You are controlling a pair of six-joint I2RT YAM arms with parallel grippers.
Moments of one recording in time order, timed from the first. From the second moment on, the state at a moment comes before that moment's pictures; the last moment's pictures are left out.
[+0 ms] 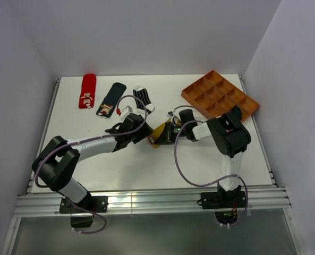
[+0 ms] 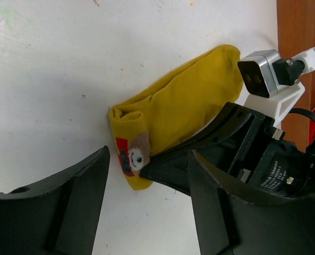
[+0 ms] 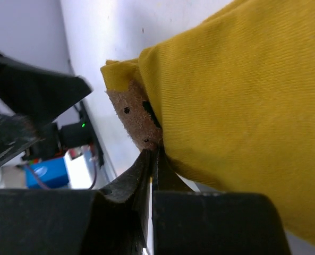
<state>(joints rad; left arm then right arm) -0.73 1.56 0.85 0.00 -0.21 -1.11 0.41 1.95 0.82 0.38 -0.85 0.72</state>
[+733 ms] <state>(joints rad) -0.69 1.68 0.80 0.12 -0.13 -1.15 0.37 2.02 0.88 0.30 -0.97 0.75</state>
